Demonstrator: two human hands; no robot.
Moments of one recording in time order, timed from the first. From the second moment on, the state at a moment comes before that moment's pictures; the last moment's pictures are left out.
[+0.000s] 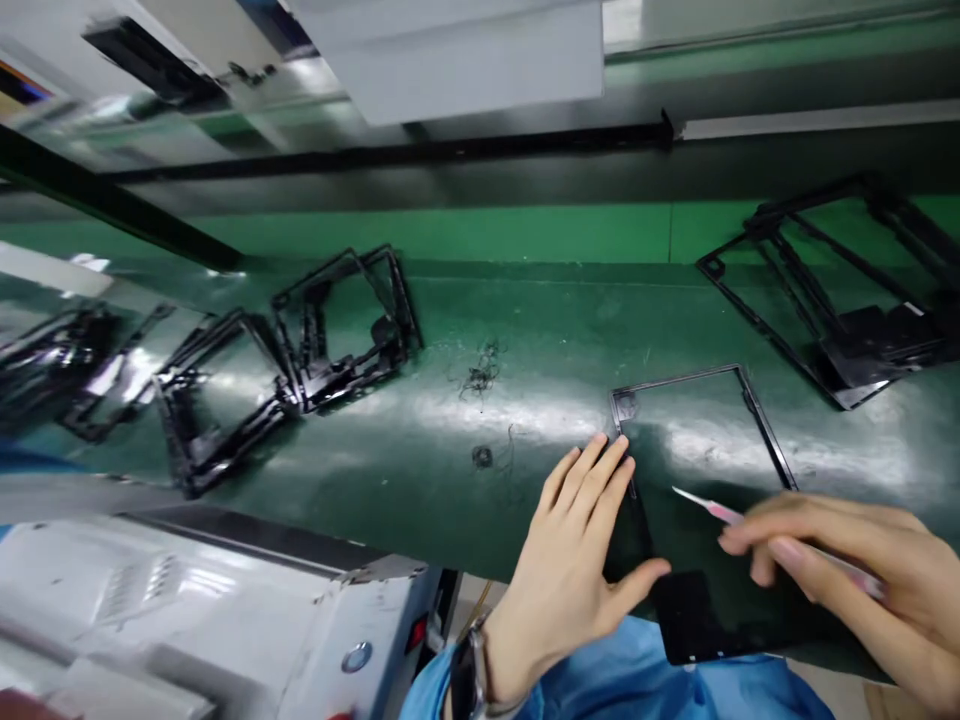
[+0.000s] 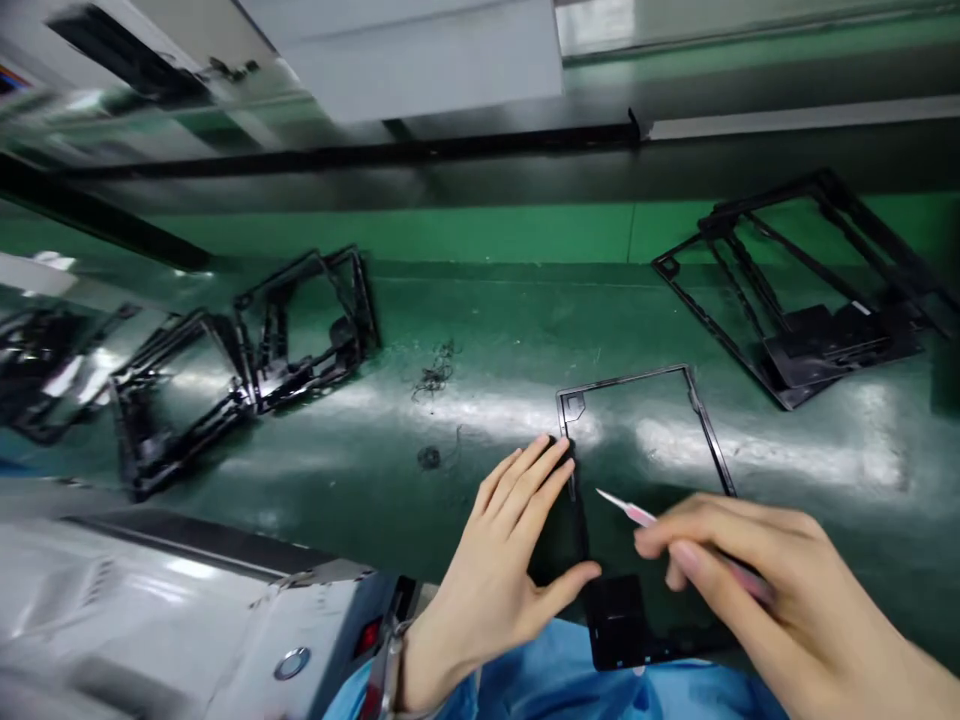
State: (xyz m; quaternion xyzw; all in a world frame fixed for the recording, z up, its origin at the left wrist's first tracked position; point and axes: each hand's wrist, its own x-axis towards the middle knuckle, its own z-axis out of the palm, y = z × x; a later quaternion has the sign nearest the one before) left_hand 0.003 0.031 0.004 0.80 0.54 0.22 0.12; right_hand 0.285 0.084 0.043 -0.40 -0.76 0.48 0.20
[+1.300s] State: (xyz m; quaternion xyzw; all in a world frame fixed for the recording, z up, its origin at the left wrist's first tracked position) left_hand -0.007 0.041 -0.002 0.82 0.52 0.17 0.13; right_hand 0.219 0.107 0.024 -0.36 -0.72 0.53 0.26
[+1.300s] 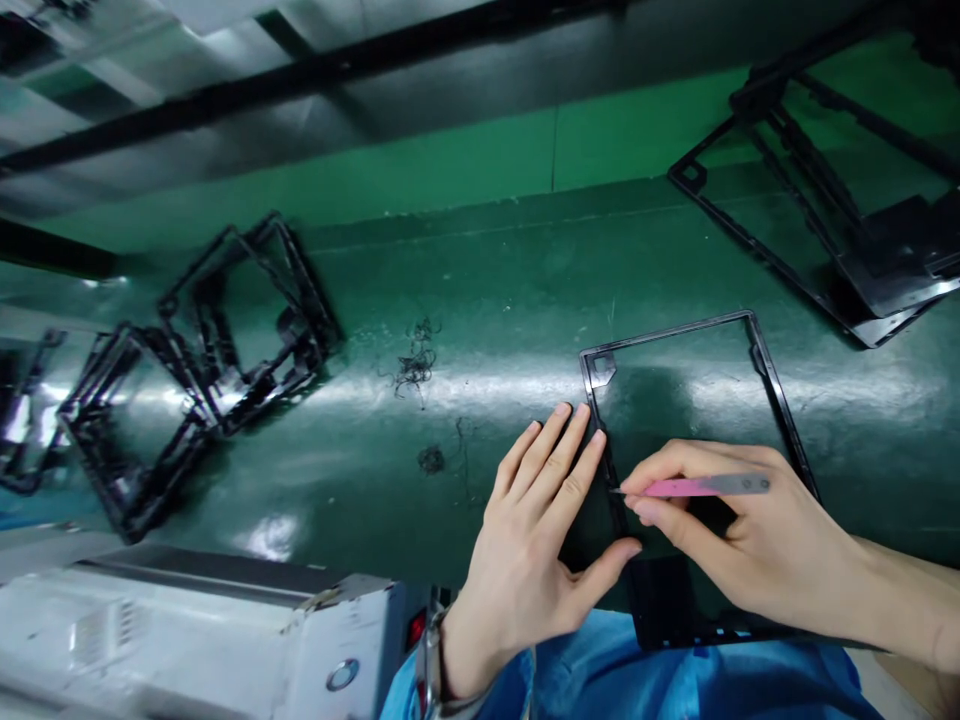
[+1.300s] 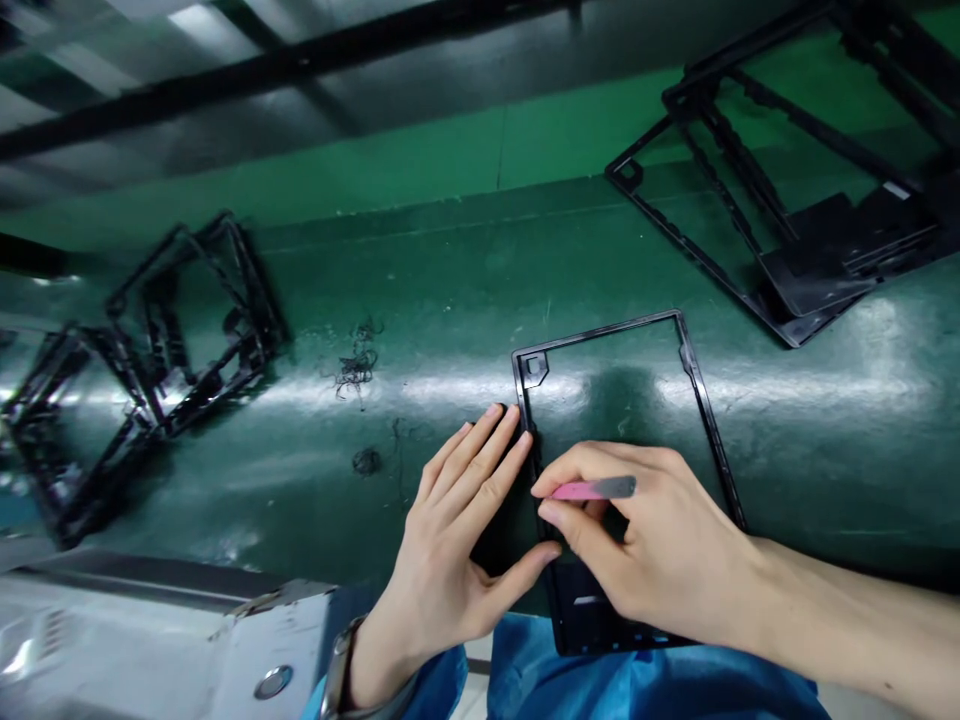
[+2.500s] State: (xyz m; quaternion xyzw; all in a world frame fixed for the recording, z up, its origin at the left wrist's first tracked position) left_hand -0.007 0.042 0.001 0.82 0.52 0.18 0.13; right_hand 0.216 0.099 0.010 -0.34 -0.74 0.49 0.31
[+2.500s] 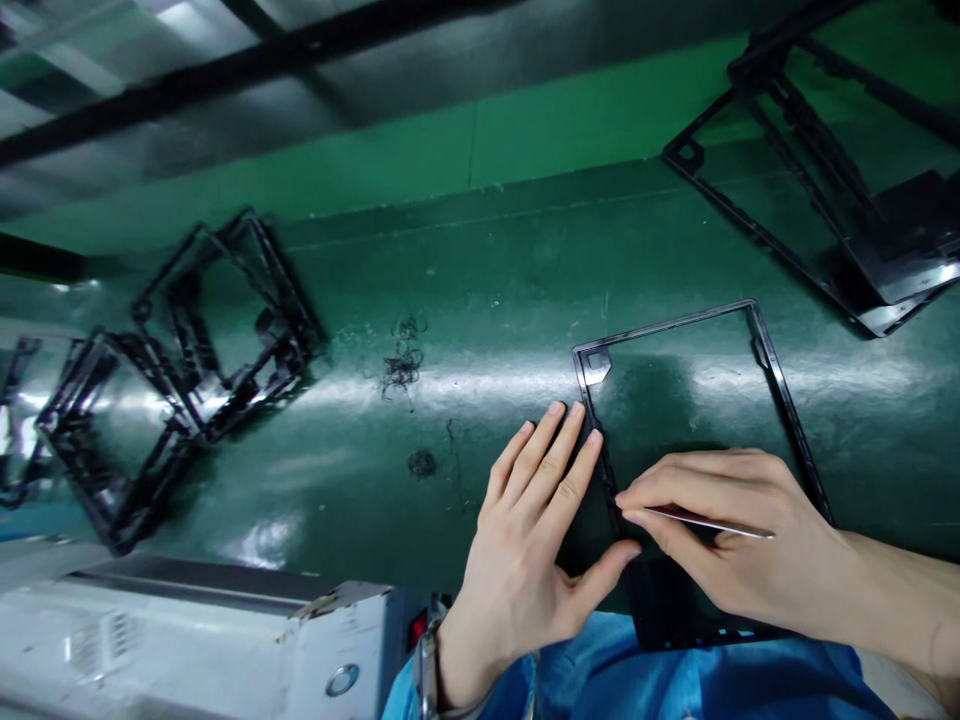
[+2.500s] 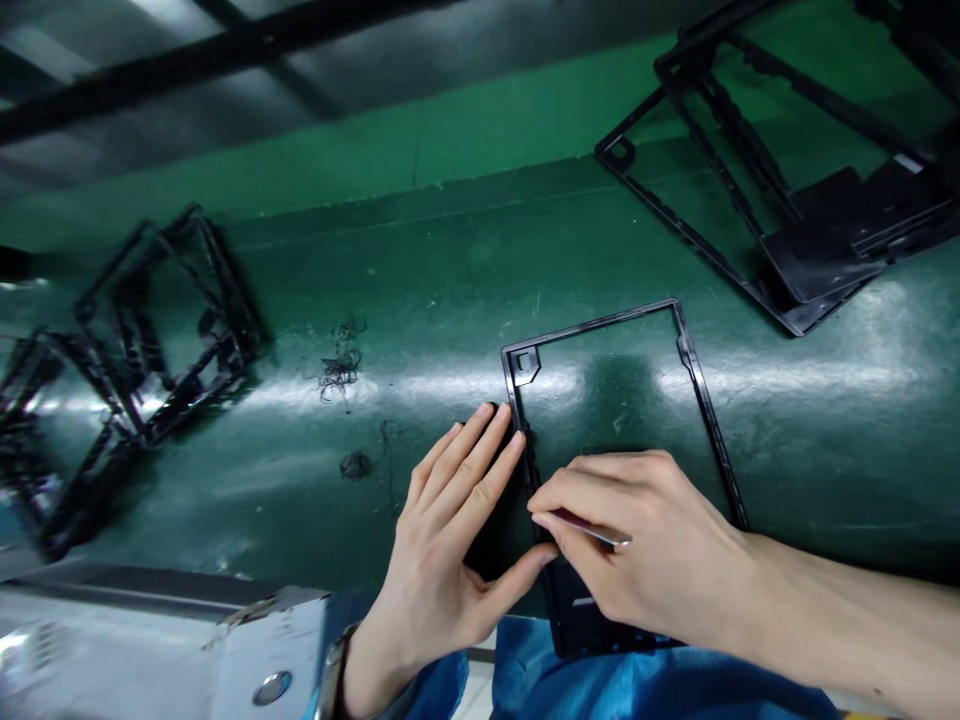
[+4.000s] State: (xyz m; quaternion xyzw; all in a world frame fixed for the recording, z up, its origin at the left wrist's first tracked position) left_hand -0.007 0.041 0.001 0.83 0.52 0.18 0.13; right_hand 0.217 0.101 0.005 -0.30 -0.73 0.52 0.31
